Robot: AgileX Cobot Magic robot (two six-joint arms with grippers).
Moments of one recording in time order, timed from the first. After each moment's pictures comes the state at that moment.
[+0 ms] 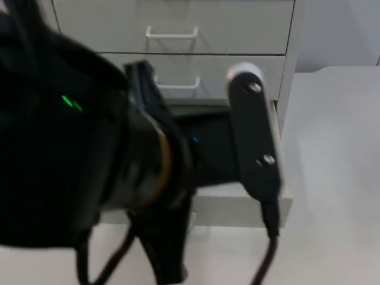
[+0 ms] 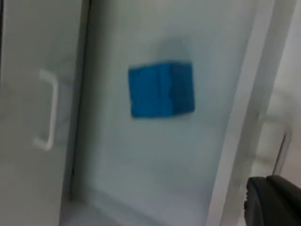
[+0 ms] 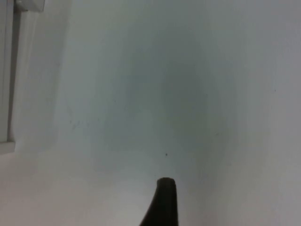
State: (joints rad) right arm 0.16 1.13 -0.81 -0.15 0.80 0.22; left arm -1.15 1.55 -0.76 1.07 0.65 -0.51
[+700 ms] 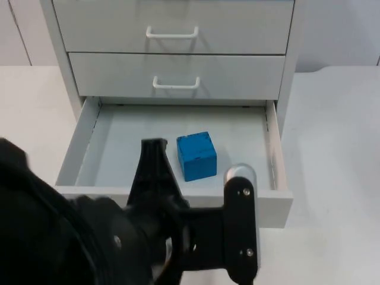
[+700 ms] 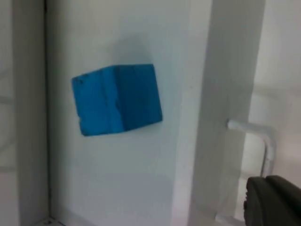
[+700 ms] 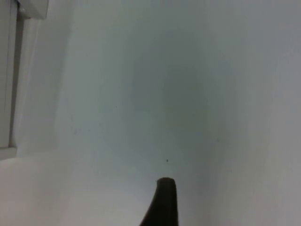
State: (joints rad) right arm 0.16 1.13 -0.81 -0.15 0.79 0.22; left arm -1.15 1.82 -0.60 1.72 0.63 -1.17
